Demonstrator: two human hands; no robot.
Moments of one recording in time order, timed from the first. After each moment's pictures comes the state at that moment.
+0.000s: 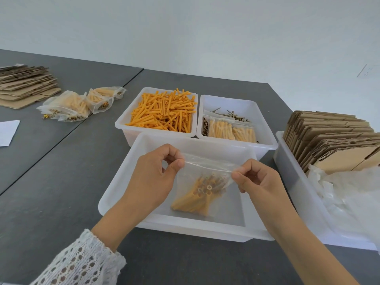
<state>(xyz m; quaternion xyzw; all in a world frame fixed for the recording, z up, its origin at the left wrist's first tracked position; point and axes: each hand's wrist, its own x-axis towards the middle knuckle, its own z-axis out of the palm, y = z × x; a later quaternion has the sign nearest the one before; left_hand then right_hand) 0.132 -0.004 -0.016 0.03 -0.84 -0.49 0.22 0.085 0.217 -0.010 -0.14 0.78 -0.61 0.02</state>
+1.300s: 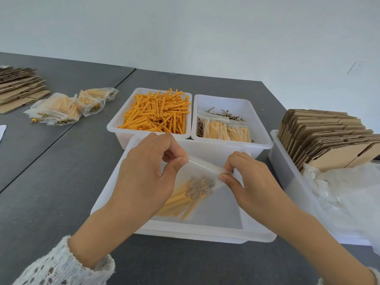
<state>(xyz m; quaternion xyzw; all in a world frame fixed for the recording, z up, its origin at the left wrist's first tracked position) 0.152 0.008 0.031 -0.03 -0.88 -0.38 0.29 0.081 0.212 0.012 -0.32 0.90 -0.26 -0.08</state>
